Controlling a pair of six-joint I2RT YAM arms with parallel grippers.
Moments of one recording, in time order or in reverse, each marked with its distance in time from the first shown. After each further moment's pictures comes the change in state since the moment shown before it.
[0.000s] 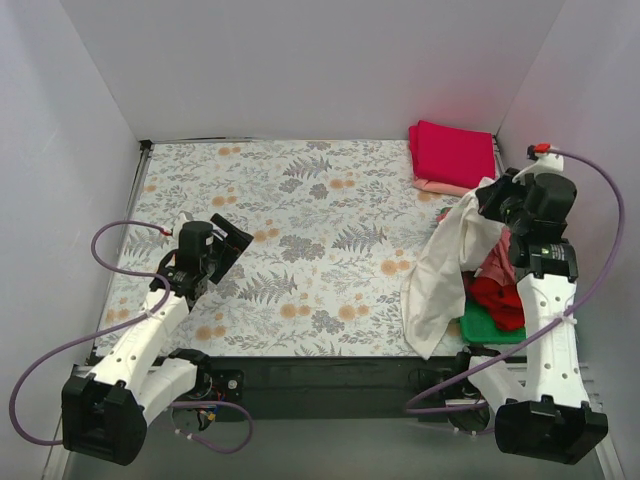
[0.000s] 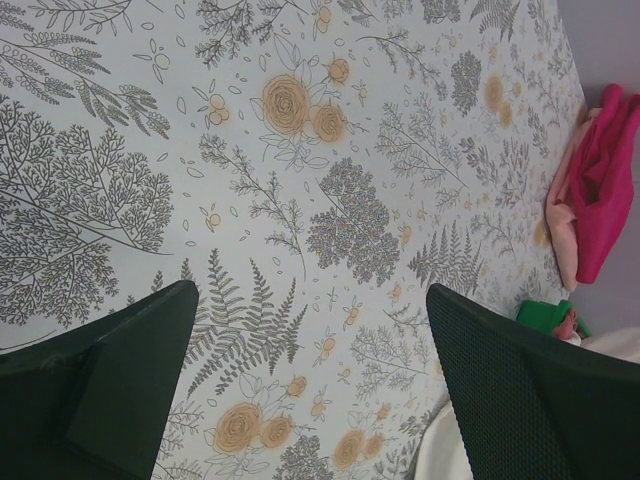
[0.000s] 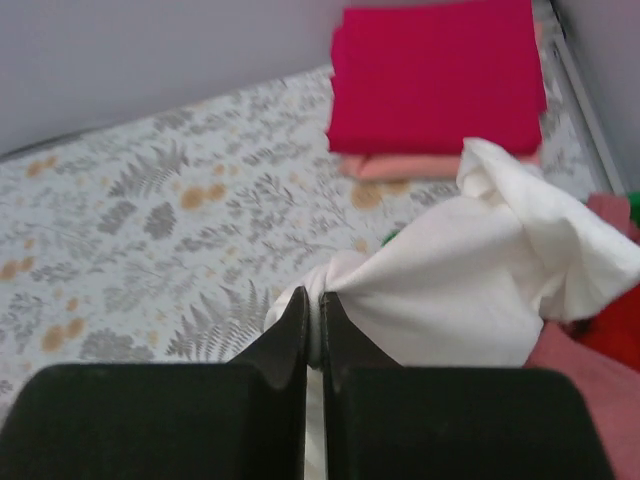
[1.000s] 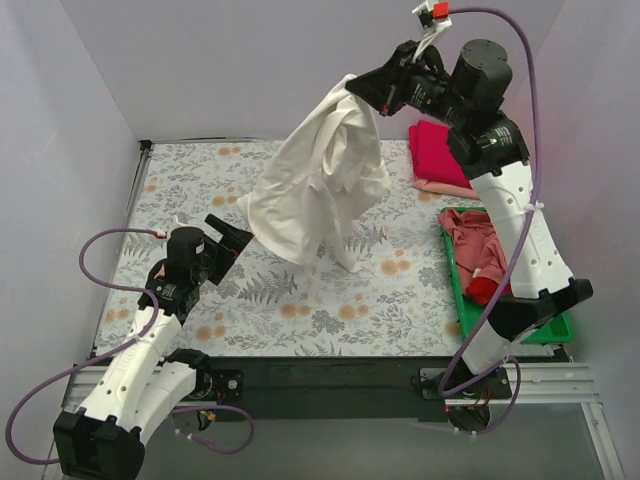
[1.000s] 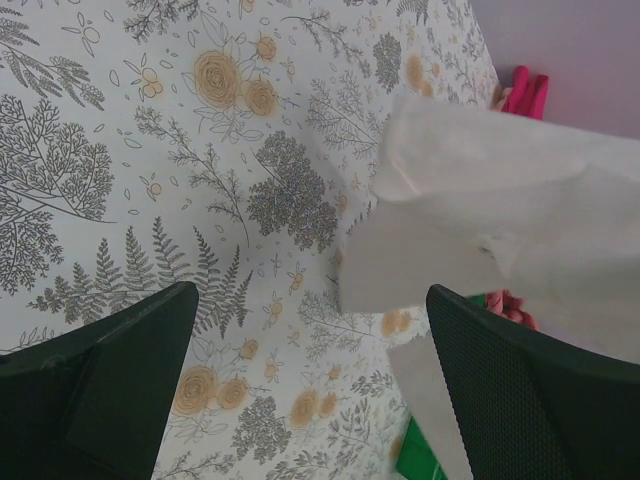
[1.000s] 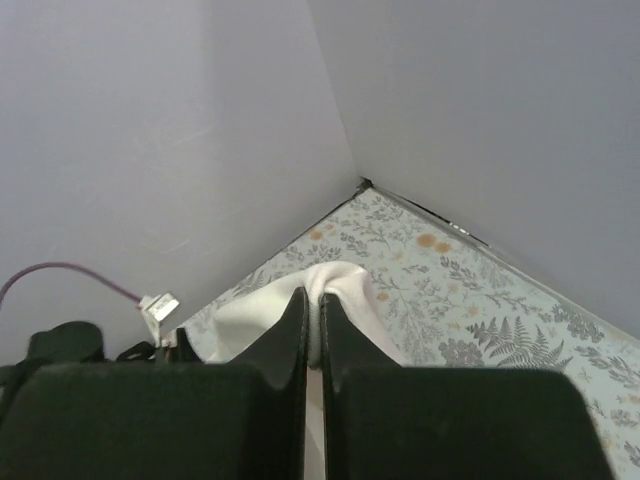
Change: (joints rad) left arm 0.000 -0.153 0.007 -0.053 0.077 -0.048; right arm 0.560 0.683 1.146 0.033 -0.376 0.083
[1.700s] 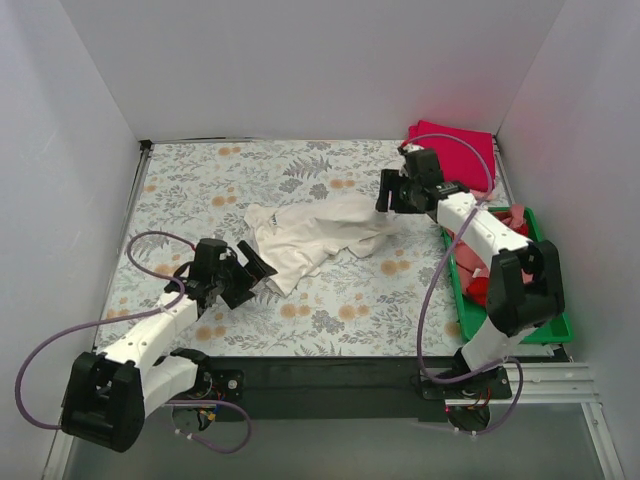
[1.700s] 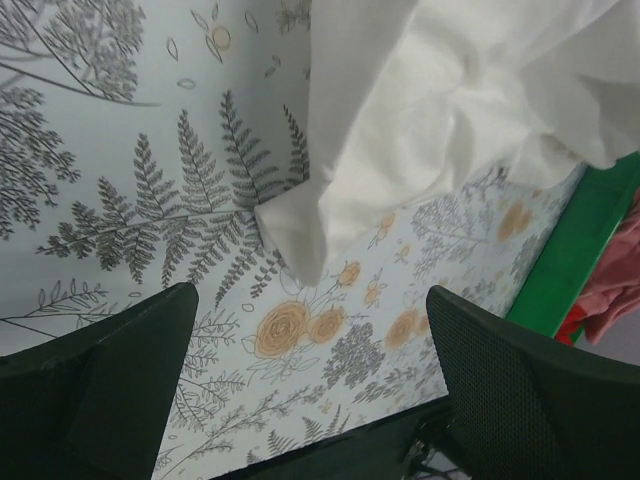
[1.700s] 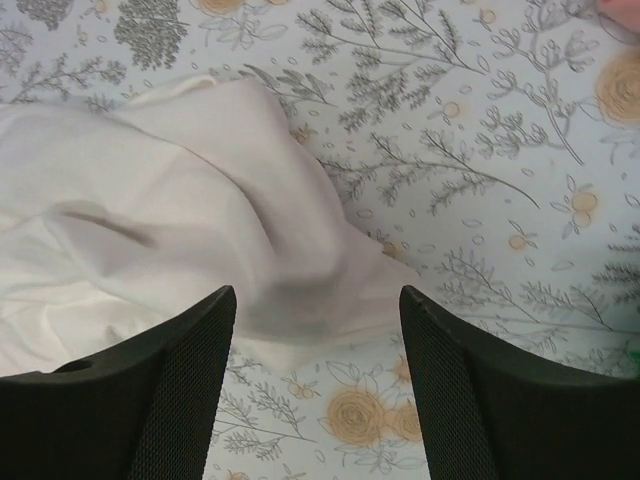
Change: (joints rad) left arm -0.026 0.201 -0.138 0.077 0.206 0.073; right arm -0.090 0.086 -0.810 -0.038 0.484 -0.042
